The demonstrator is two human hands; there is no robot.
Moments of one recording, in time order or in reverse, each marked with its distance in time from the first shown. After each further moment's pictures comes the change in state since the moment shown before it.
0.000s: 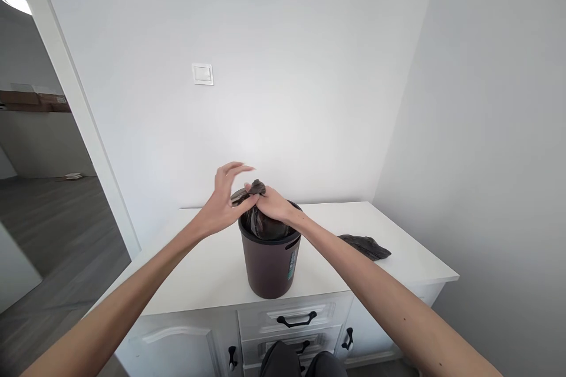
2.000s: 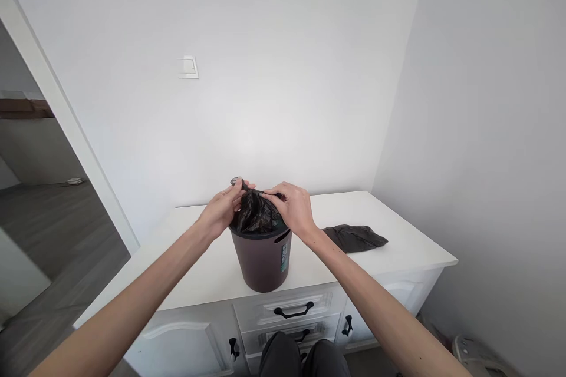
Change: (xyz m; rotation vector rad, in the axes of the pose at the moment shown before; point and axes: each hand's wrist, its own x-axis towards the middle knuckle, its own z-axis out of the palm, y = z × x) left_hand 0.014 -0.032 0.055 -0.843 0.072 -0.621; right_hand -0.056 0.053 -0.033 -0.242 0.534 -0.283
